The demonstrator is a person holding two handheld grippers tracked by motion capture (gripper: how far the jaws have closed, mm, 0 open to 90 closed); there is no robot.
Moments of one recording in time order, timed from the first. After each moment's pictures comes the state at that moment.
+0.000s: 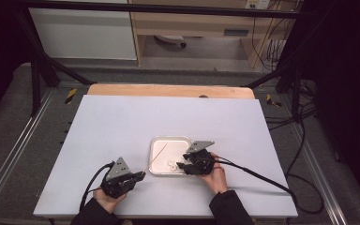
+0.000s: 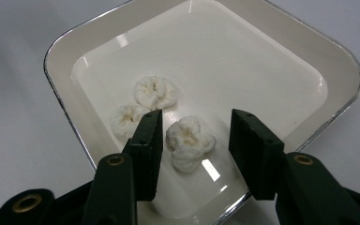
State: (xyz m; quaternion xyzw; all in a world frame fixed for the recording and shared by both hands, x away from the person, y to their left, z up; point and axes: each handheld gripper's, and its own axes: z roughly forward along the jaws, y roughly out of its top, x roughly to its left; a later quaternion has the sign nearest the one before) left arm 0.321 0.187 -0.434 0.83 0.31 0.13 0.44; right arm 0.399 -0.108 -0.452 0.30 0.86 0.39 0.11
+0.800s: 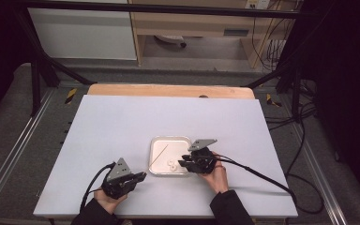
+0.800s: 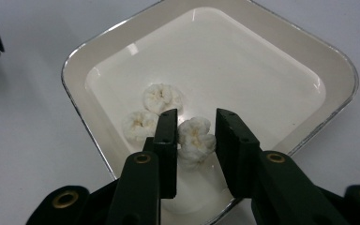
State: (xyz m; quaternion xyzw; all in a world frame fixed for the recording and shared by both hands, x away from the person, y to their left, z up) left arm 0.319 0.185 -0.434 0.83 0.30 0.13 0.44; right arm 0.399 -0.113 -0.443 0.31 0.86 0.40 0.08
